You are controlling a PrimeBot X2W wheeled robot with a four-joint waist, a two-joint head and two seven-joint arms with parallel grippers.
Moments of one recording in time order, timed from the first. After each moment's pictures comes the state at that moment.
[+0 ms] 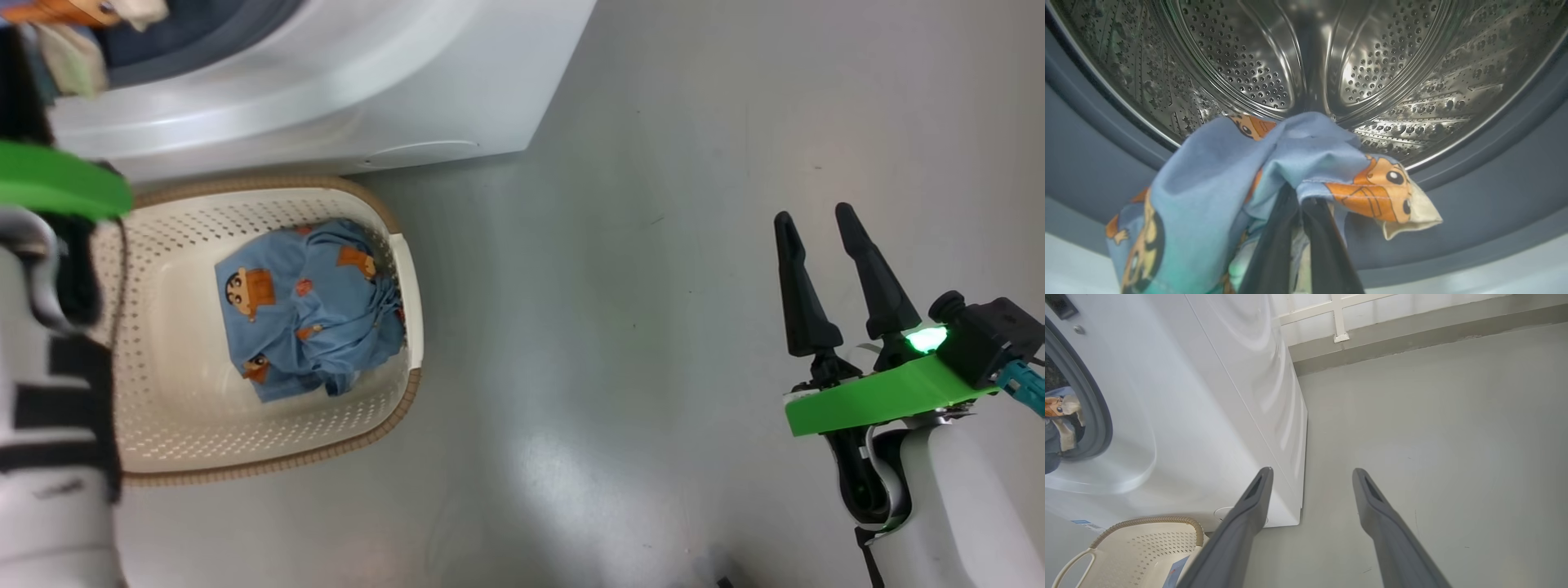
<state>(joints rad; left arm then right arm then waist) -0.89 0.13 0.15 0.60 -0.22 -0.13 -0.26 -0.35 -0.10 0.05 0.14 0.38 0.13 -0.25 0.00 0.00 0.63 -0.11</state>
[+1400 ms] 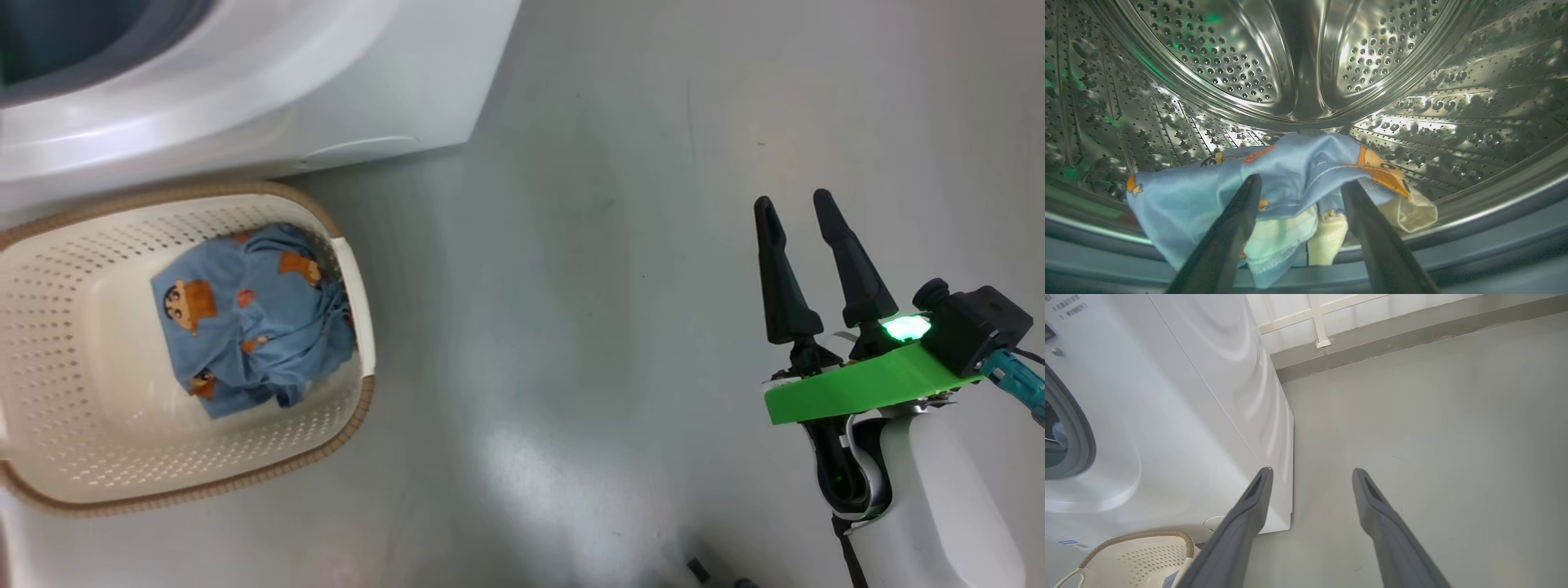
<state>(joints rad) -1.33 0.31 -0.11 1.13 -0.35 -0.13 -0.26 -0.38 -0.06 0.06 0.14 0.41 0.13 -0.25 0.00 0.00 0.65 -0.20</state>
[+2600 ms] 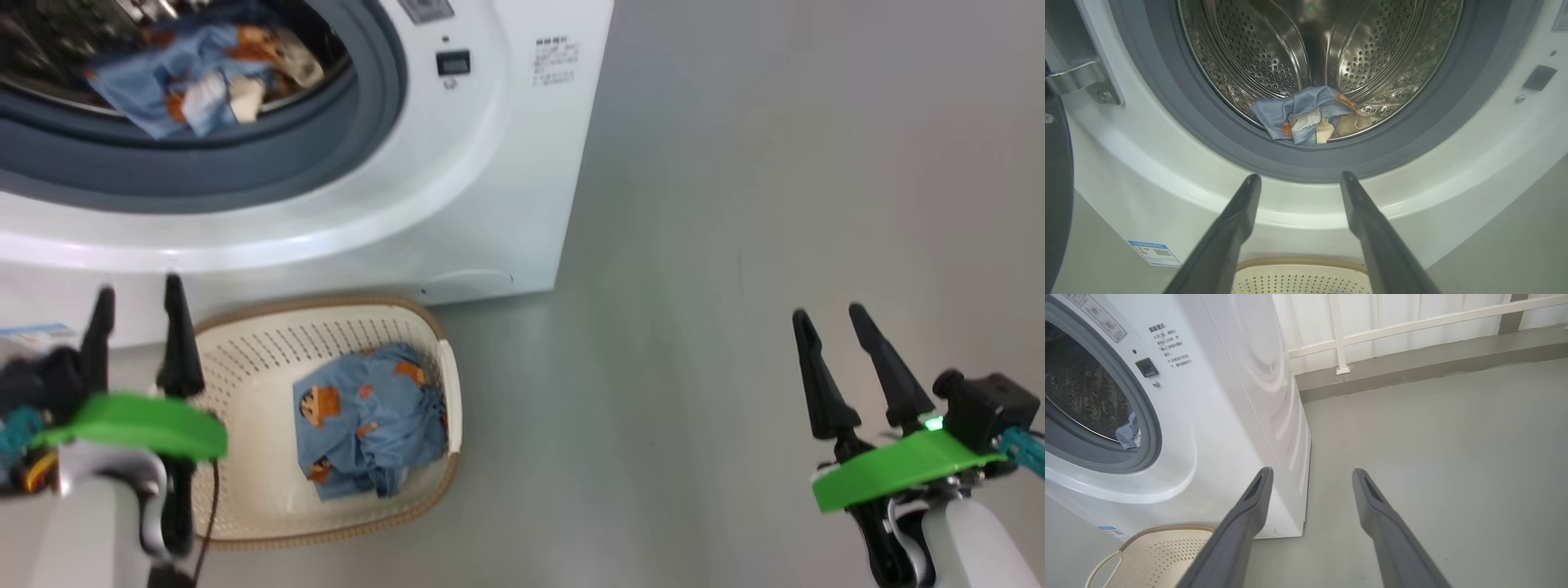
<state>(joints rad) -0.44 0.11 0.09 0.47 -0.28 -0.13 -0.26 -0.22 -0.17 0.05 0.22 0.42 0.13 -0.25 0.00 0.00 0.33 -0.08</state>
